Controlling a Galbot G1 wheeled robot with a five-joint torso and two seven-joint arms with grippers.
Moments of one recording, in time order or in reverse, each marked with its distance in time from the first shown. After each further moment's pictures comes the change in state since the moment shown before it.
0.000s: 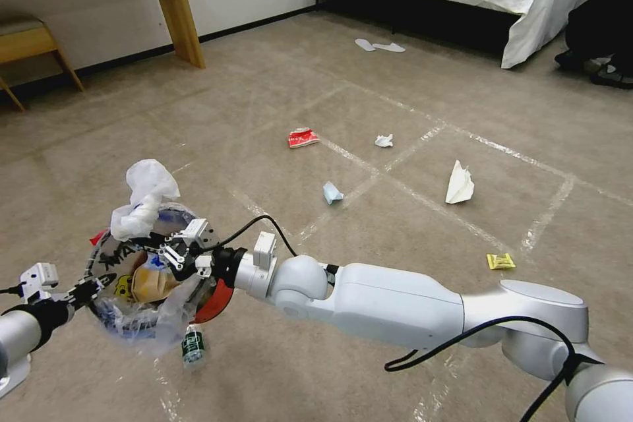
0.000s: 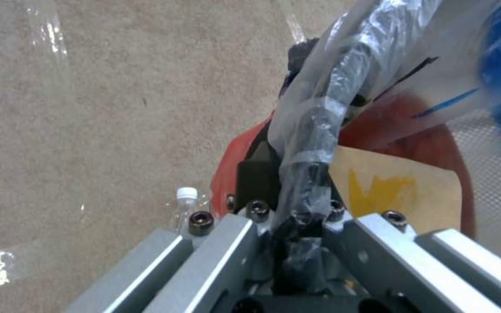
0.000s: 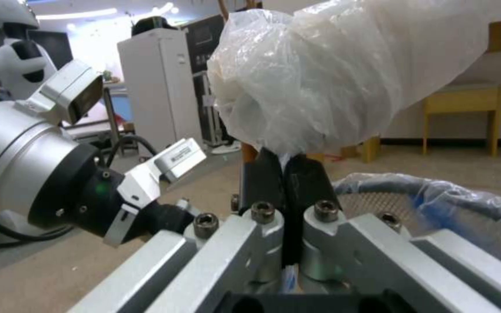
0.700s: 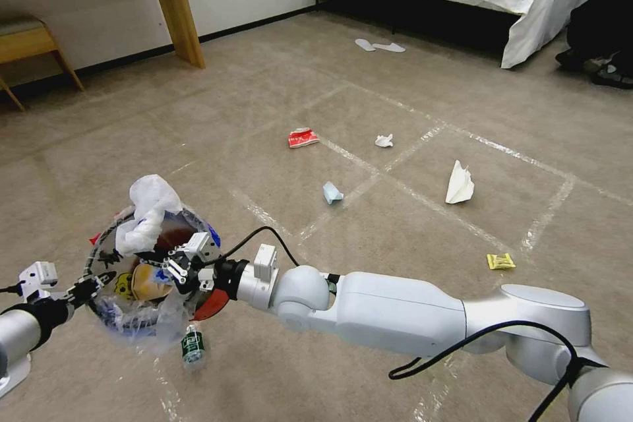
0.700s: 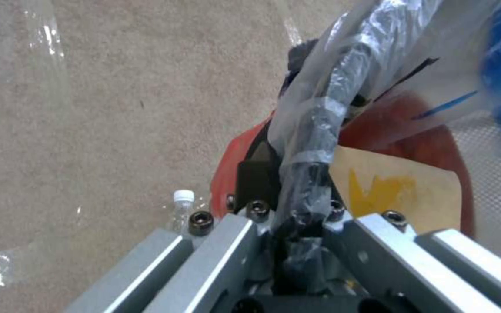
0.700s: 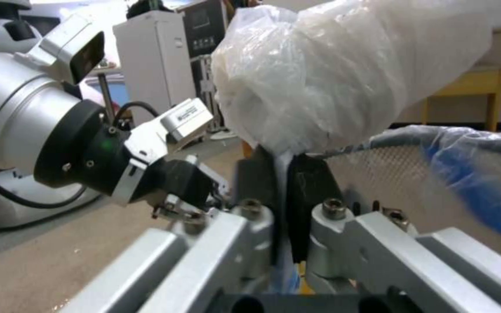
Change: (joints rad) left arm -0.008 -0.006 0.000 -0.002 0.001 0.000 0.001; right arm -0.014 -0.012 -0.034 0.009 -0.021 -0.009 0.028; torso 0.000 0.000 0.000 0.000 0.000
